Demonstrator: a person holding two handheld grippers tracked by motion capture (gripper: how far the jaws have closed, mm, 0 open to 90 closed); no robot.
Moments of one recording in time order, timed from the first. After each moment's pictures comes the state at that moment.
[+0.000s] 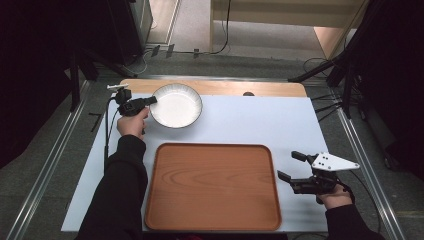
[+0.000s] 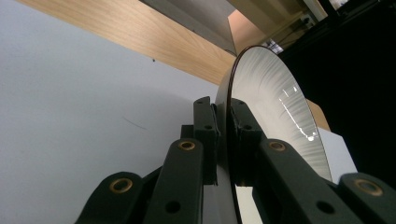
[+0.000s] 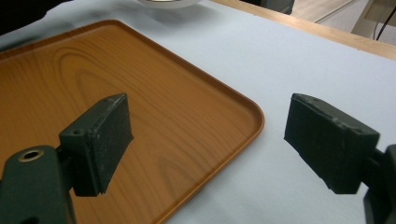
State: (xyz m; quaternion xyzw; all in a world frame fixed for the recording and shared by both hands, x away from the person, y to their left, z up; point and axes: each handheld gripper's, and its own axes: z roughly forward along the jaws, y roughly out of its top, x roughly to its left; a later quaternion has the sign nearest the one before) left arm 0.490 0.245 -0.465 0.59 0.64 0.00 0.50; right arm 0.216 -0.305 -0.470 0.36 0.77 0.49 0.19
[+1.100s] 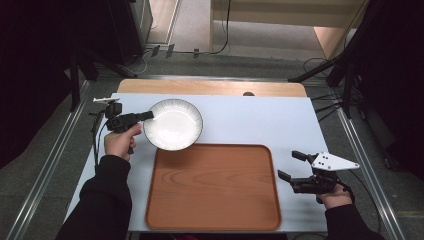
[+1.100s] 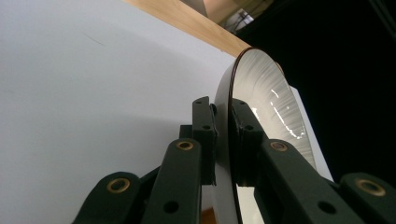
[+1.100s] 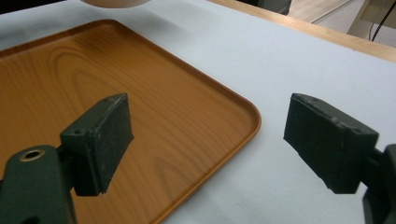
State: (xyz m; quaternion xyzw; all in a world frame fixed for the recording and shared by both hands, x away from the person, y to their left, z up) left arm 0.417 0.257 -0.443 0.62 0.60 -0.06 0.50; right arm 0.216 -0.305 -0.470 0.37 0.77 0.49 0.19
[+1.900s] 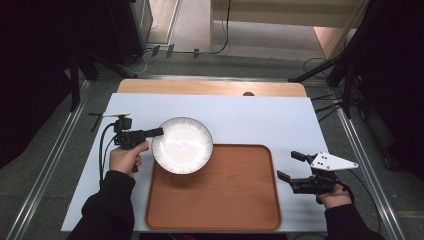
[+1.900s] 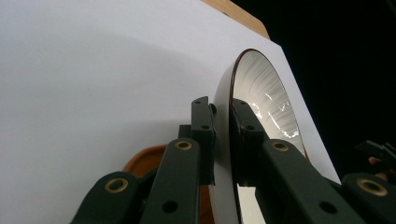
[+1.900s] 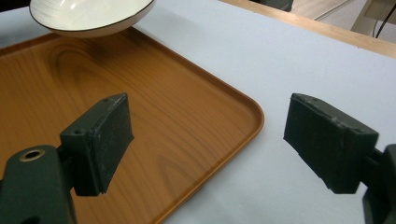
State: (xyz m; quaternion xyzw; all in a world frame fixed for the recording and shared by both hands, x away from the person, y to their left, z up) left arm 0.371 0.230 -0.453 0.66 0.56 -0.09 0.49; right arm 0.217 -0.303 -0.470 0.36 0.77 0.49 0.19
